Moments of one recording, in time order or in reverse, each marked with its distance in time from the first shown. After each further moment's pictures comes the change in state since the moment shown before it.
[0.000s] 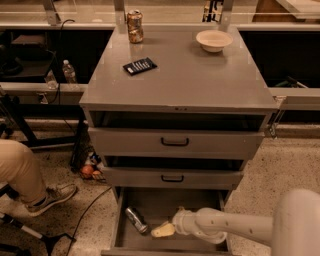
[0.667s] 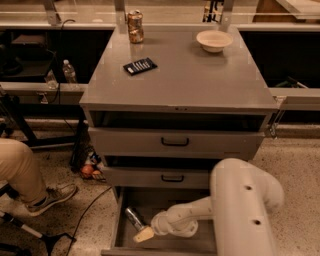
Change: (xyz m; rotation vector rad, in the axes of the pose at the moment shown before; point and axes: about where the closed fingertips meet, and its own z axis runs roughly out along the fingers) arm 0.004 0.048 0.090 -0.011 0.167 -0.070
